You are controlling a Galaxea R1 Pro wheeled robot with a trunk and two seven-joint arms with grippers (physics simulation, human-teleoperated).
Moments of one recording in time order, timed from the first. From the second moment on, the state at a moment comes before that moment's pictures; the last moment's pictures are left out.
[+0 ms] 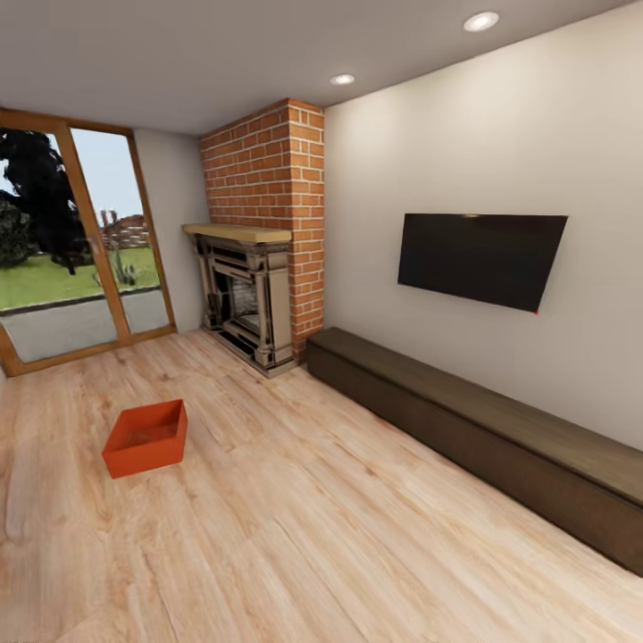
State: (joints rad) left arm -0.22 0.04 0.20 -0.06 0.03 -0.32 0.08; right arm -0.37 -0.12 0.01 0.04 0.02 -0.23 0.19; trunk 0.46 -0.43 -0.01
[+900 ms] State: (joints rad) left arm -0.22 0.04 0.20 -0.06 0.03 -0.32 0.08; right arm -0.37 -0.12 0.01 0.04 0.02 -0.23 0.19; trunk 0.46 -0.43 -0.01
